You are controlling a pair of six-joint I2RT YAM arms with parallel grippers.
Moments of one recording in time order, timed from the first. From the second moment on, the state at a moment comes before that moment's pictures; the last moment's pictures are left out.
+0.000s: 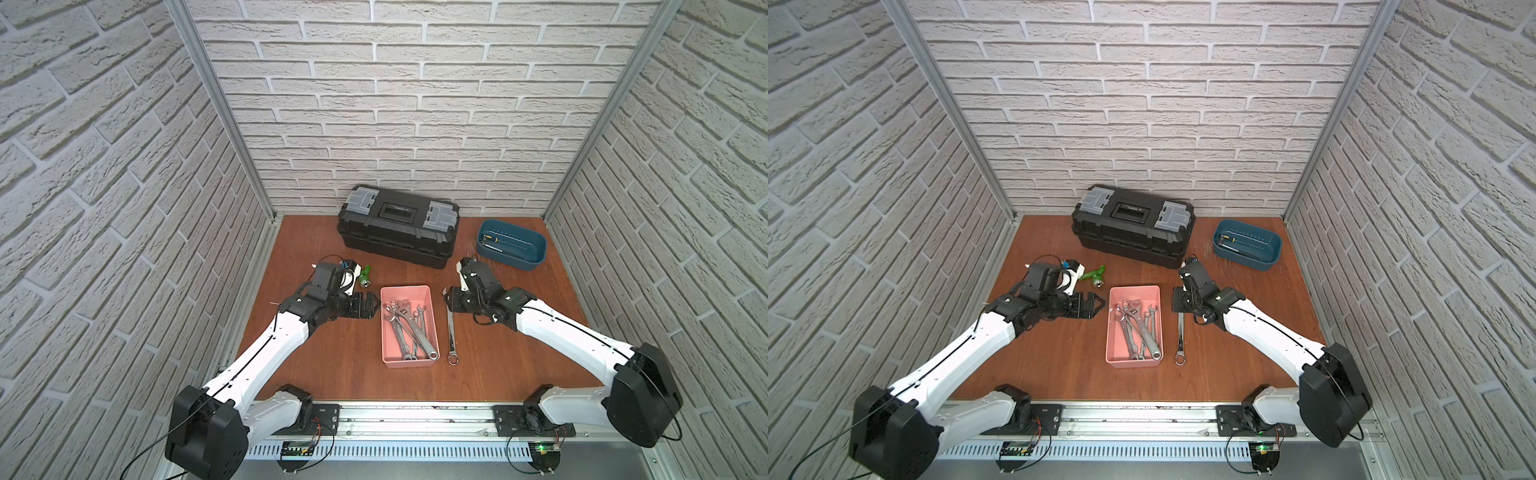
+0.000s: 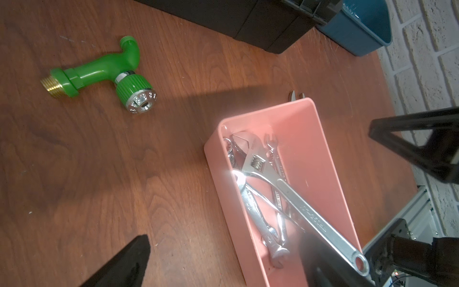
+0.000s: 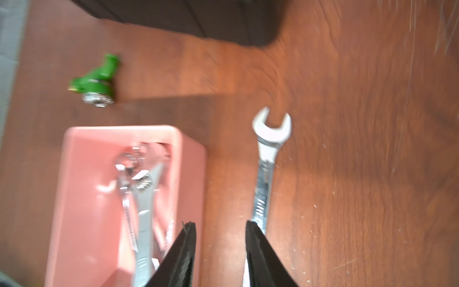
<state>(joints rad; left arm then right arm) -0.39 1.11 0.80 -0.56 0.31 -0.30 0.58 1.31 0.96 -0.53 0.05 0.55</state>
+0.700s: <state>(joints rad) -0.36 1.04 0.78 -0.57 0.37 -0.31 0.86 1.74 1.29 -0.79 0.10 0.50</state>
